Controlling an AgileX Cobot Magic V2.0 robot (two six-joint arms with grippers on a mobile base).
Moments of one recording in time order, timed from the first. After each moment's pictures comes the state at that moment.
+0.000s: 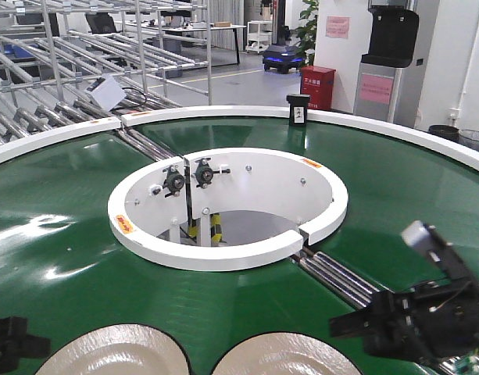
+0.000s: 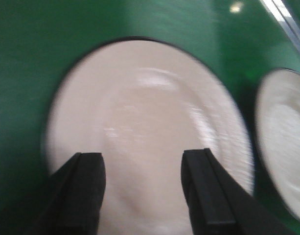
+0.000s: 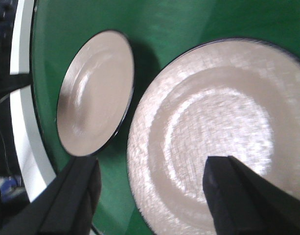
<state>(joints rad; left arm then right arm) 0.27 1.48 -0.88 -0.98 0.81 0.76 -0.04 1.46 -0.98 1.05 1.01 -0.65</state>
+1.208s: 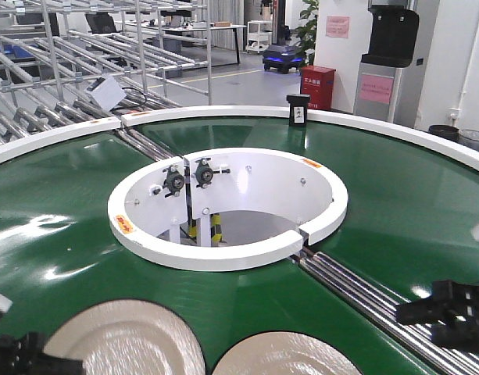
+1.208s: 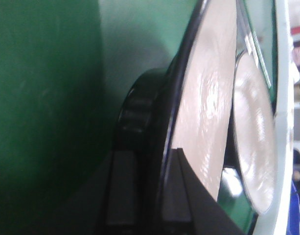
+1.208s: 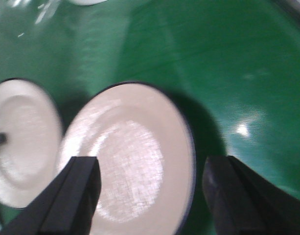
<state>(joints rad) 0.32 1.81 -0.89 -1.37 1.07 1.11 -0.26 1.46 -0.98 0.96 0.97 -0.64</state>
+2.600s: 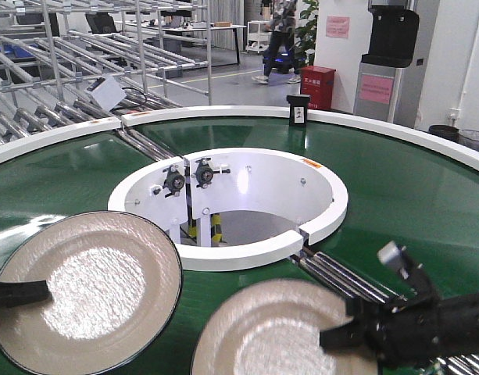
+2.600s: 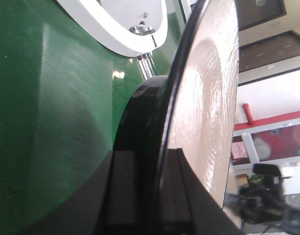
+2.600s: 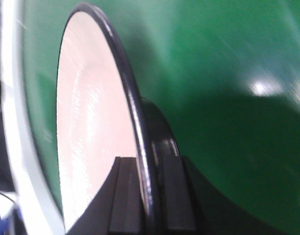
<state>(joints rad) 0.41 1.59 -0.89 -1.56 1.12 0.95 -0.01 1.64 -0.99 1.20 0.93 -0.75</state>
